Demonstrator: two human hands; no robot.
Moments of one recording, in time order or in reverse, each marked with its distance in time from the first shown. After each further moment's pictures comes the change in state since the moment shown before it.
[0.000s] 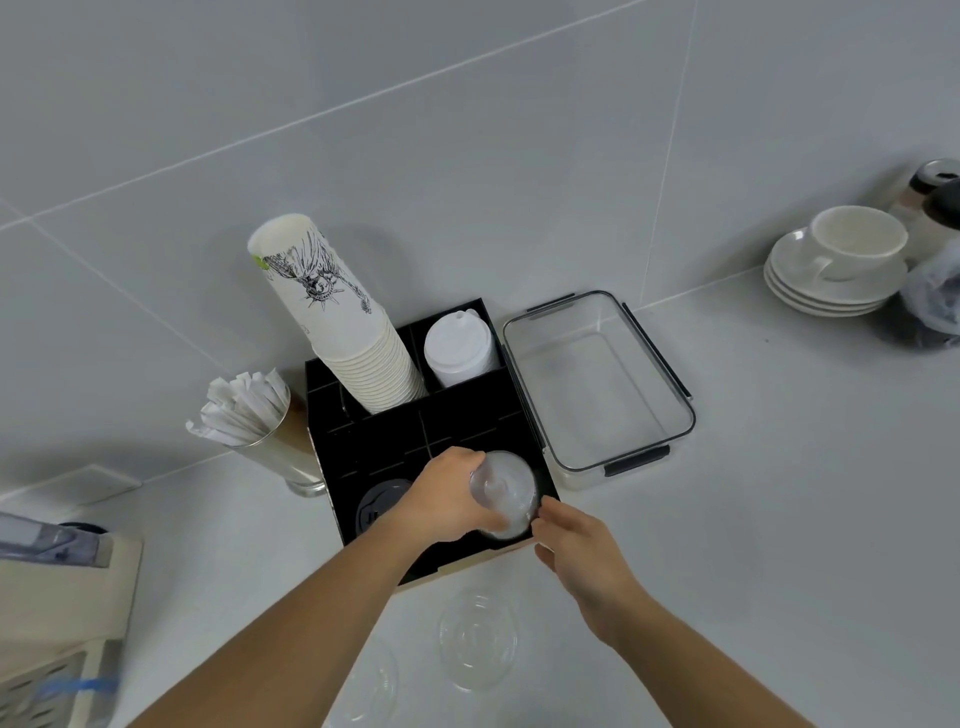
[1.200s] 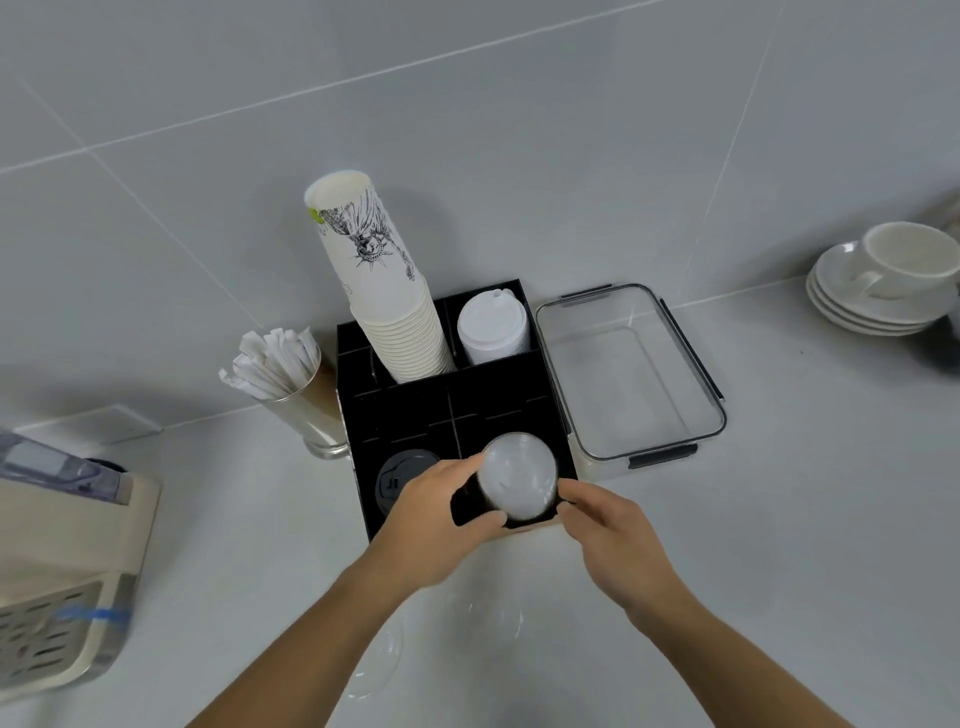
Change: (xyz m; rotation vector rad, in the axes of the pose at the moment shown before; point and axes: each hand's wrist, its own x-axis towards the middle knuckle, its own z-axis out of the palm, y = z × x) left_hand -0.076 -0.019 0.006 -0.242 0.188 0.026; right_hand -0.013 -0.010 -0.009 -0.262 0.058 -0.203
